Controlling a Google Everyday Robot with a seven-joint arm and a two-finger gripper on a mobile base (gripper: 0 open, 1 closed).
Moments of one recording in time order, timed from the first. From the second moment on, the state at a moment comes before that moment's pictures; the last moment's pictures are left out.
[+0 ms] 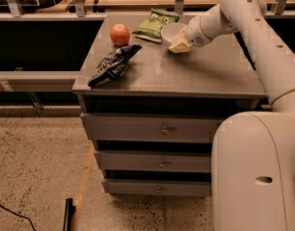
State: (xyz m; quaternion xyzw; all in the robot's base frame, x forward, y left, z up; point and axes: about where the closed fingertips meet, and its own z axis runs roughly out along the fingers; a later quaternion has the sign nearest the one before) arm 0.819 -0.112 0.869 -0.58 0.70 0.07 0.41
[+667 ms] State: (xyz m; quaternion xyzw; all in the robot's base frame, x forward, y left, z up) arm 0.834 -0.100 0.880 -0.58 0.69 0.06 0.43
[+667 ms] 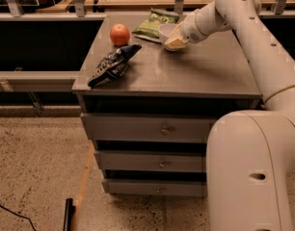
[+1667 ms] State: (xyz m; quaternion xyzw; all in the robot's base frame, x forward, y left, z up) arm 0.810 -0.115 0.965 -0.55 0.63 0.05 0.55
